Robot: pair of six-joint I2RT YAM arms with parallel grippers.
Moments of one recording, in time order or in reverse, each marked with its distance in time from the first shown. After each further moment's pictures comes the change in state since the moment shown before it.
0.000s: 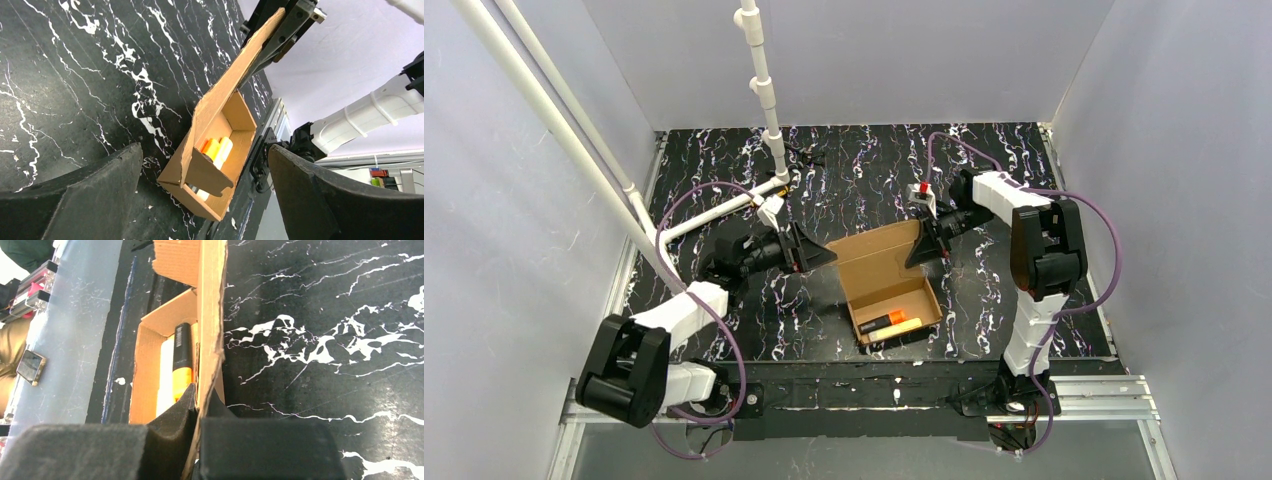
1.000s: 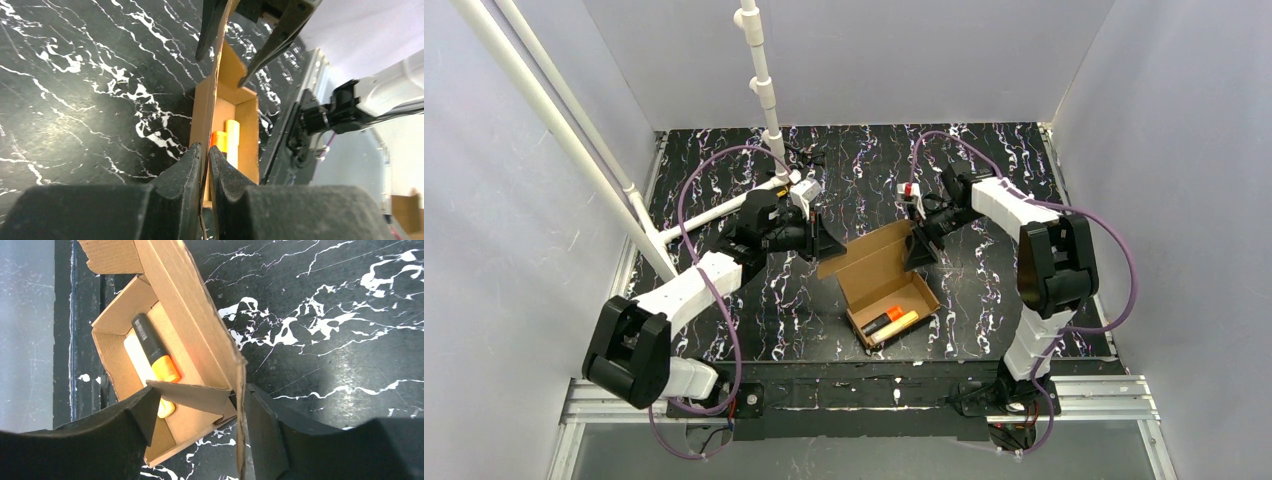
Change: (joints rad) left arm -0.114 0.130 0.293 -0.319 0.019 0.355; right arm 0.061 -0.126 -0.075 0.368 0.200 0.376
